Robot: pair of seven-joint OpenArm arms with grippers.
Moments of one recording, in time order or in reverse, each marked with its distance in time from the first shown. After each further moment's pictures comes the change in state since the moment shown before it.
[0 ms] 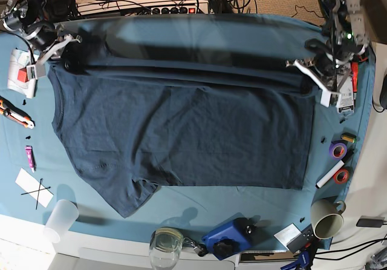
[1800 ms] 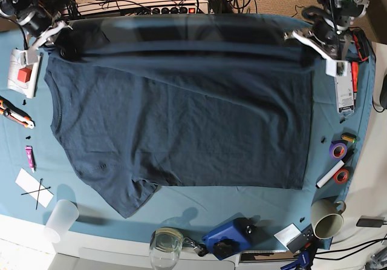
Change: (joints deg) left arm 14.7 8.4 -7.6 17.0 -0.4 2.7 3.7; right arm -7.5 1.3 3.3 0.0 10.6 0.0 -1.3
